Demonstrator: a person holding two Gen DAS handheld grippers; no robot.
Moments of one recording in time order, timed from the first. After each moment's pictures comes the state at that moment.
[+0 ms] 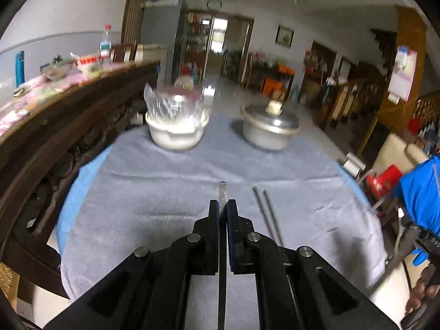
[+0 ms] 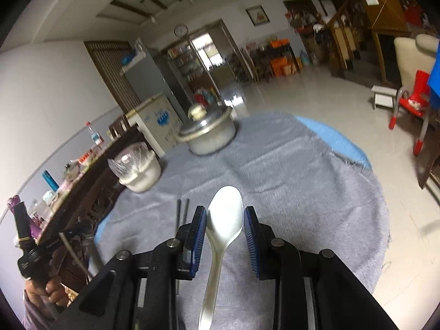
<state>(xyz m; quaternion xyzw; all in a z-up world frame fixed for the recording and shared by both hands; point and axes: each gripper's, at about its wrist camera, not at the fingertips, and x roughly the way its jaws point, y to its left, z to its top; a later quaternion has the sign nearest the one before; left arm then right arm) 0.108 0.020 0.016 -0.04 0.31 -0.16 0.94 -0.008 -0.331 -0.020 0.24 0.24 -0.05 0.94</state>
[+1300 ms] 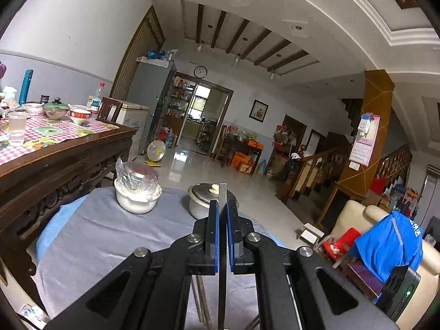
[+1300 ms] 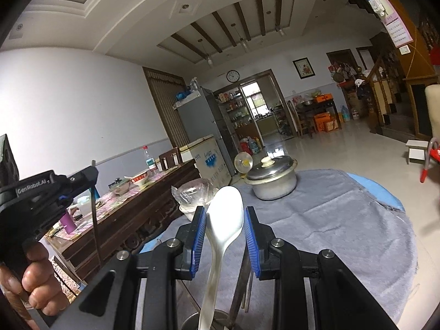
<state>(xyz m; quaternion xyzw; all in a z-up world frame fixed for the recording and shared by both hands) 0.009 -0.003 0.101 -0.15 0.14 -0.22 0.96 -0.045 -0.223 0.023 0.19 0.09 0.04 0.98</state>
